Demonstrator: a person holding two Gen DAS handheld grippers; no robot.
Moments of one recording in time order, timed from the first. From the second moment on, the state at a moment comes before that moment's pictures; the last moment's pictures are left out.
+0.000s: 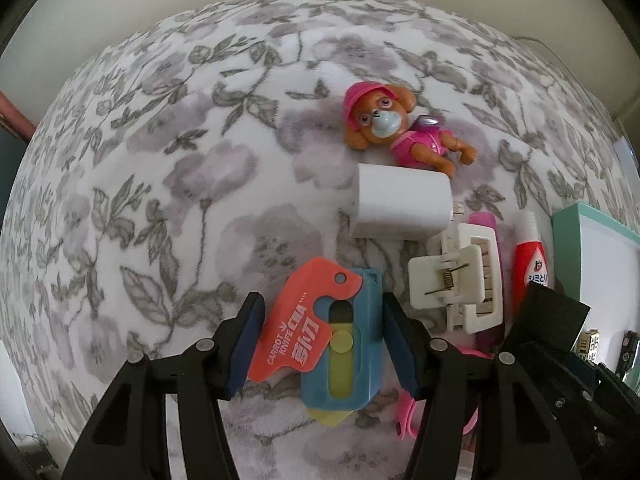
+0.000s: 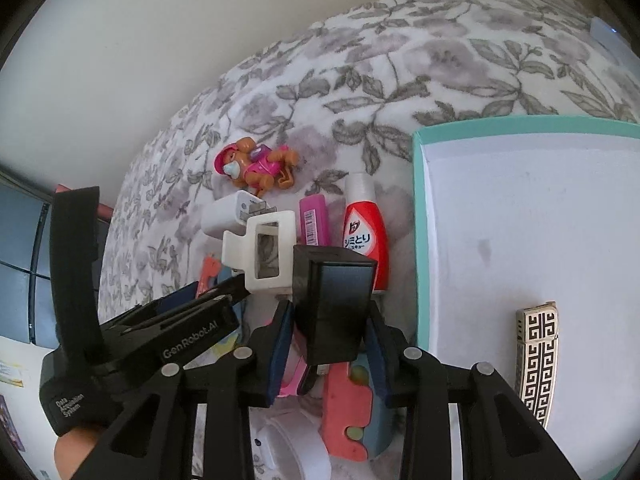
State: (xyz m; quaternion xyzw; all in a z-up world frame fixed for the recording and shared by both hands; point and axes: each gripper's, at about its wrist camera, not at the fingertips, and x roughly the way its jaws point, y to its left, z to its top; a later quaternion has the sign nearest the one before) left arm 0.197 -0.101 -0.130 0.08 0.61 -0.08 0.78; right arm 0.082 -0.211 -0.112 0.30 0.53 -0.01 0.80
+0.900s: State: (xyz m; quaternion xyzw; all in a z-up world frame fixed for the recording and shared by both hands) left arm 0.159 -0.021 -0.053 0.02 0.57 -0.04 0.82; right arm 0.052 -0.246 -0.048 0.29 0.45 -0.04 0.84
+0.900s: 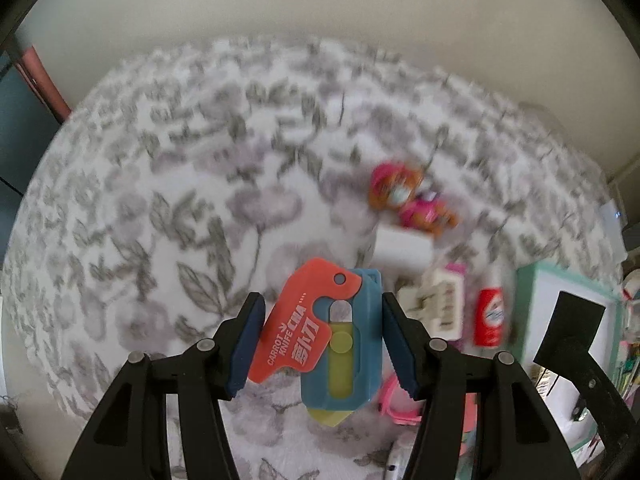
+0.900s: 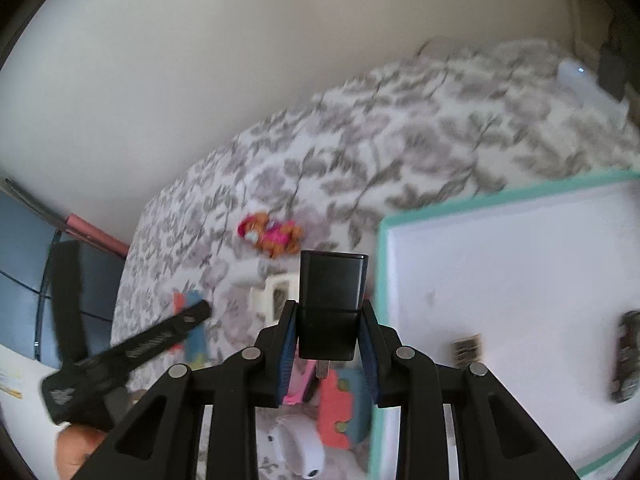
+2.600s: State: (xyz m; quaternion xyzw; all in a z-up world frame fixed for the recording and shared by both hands) left arm 0.065 -0.254 -0.064 0.10 0.58 -0.22 0.78; right arm -0.034 -0.393 -0.084 0.26 0.49 -0.27 0.79
